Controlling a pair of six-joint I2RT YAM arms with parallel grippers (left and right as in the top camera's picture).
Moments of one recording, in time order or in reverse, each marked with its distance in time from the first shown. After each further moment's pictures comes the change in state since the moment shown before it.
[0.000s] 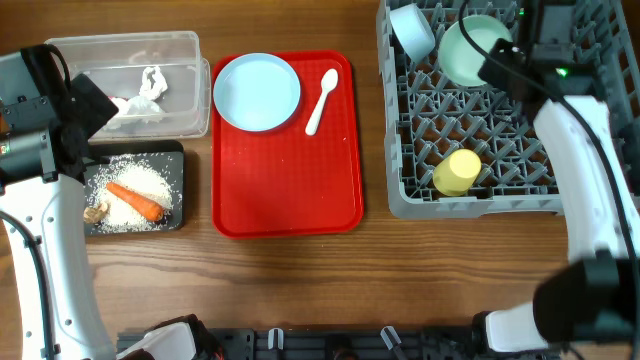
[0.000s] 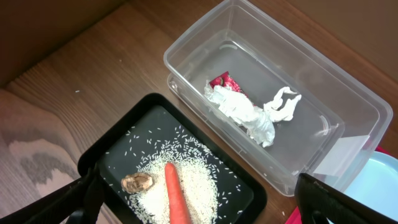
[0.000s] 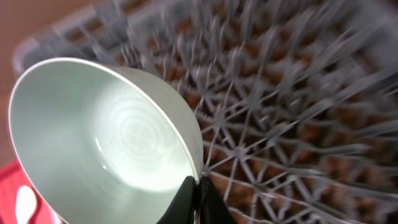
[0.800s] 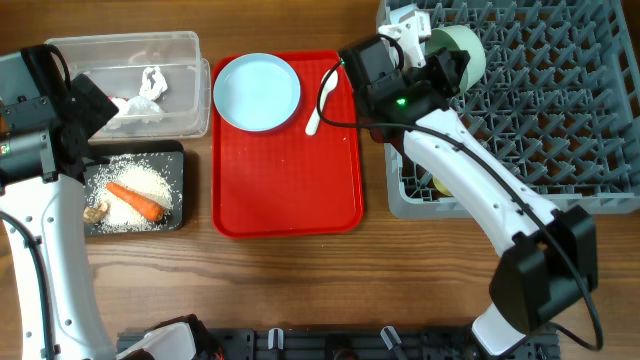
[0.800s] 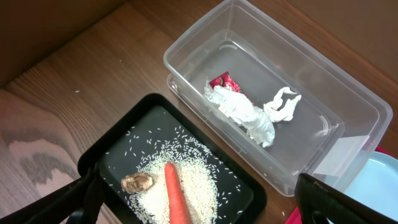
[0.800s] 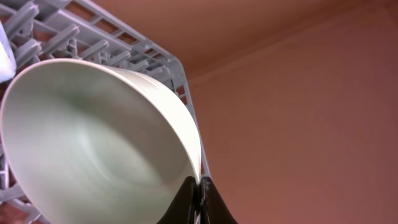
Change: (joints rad) left arm 0.000 0.000 0.000 0.000 0.000 0.000; right arm 0.534 0.176 0.010 0.079 1.111 -0.593
